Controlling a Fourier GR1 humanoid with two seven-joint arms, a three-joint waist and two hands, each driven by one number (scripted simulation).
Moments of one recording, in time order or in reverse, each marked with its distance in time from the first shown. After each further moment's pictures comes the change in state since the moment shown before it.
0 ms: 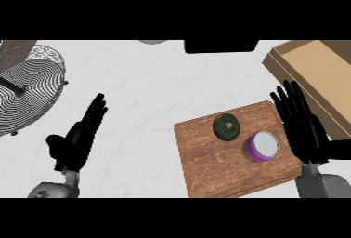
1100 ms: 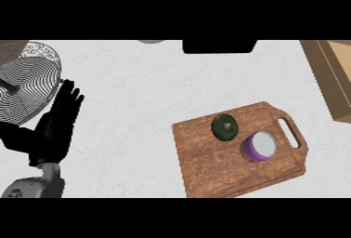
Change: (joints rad) left arm -0.030 -0.012 0.147 -0.109 0.101 0.083 0.105; right arm 0.702 -0.281 -0.206 -0.485 0.532 -0.478 0.207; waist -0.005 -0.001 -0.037
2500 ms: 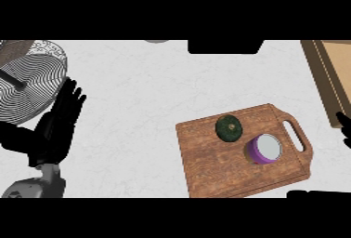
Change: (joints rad) left arm 0.002 -0.032 0.017 -0.042 -0.017 -0.032 0.049; right arm -0.487 -0.112 0.345 -0.331 0.116 0.252 1.004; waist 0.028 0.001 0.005
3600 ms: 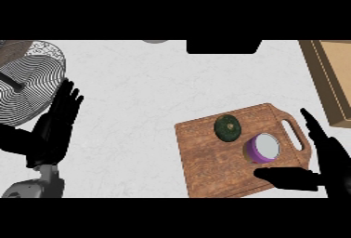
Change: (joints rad) left arm 0.008 -0.029 0.045 0.007 -0.033 -0.041 -0.013; right arm -0.079 0.277 0.074 0.210 0.251 0.046 -0.041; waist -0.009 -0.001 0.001
